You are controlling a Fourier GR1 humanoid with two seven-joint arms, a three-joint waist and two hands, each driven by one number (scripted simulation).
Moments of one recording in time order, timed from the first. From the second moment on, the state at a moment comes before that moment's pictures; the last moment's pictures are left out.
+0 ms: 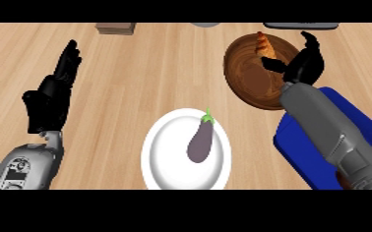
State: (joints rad) left arm -0.25 0.28 -0.03 -1.60 -0.10 0.19 0.18; right arm -0.86 -0.36 0.53 -0.52 0.20 -1.17 0.54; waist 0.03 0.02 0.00
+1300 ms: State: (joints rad) left arm -0.20 0.26 0.02 -1.60 -0.13 0.16 0.16; right arm -0.03 -0.39 0.33 -1.56 0.04 -1.12 0.07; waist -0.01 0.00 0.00
